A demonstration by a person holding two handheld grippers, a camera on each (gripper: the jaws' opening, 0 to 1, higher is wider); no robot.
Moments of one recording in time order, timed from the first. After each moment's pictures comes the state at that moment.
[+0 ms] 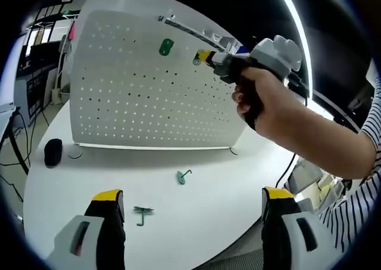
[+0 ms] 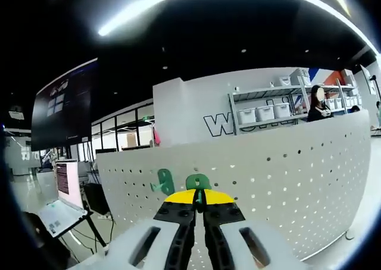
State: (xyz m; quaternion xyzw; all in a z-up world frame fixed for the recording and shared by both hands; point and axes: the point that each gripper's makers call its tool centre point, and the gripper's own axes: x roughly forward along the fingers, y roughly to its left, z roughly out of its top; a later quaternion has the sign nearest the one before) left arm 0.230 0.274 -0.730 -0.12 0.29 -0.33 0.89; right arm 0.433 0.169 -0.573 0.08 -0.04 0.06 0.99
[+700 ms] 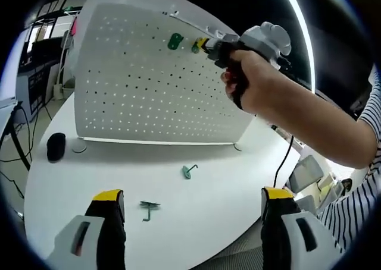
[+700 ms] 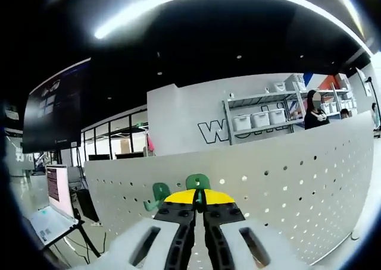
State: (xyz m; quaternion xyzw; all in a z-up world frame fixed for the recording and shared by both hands) left arm 0.231 0.289 -0.742 -0.12 0.30 -0.32 0.89; right arm 0.466 0.176 -0.571 0.07 -0.06 0.03 0.99
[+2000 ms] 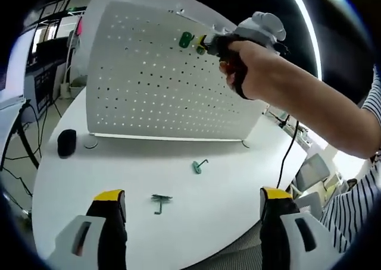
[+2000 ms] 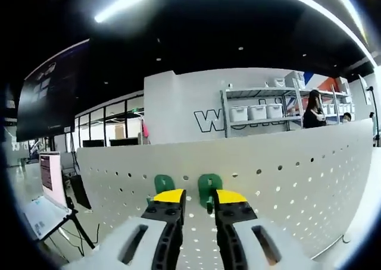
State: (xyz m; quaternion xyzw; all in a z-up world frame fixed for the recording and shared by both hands) left arm 0.223 0.309 -0.748 -0.10 0.31 -0.29 0.90; right arm 0.473 0.186 -0.576 0.02 -0.02 0.02 1.00
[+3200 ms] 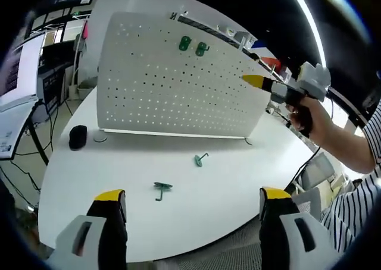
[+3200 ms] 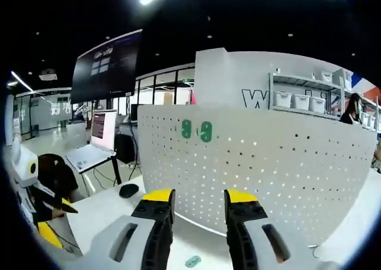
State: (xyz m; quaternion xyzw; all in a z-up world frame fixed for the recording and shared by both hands) left arm 0.190 0.316 -0.741 -0.10 0.31 -0.26 0.91; right arm 0.320 0.127 -0.634 -0.04 0.10 0.21 0.97
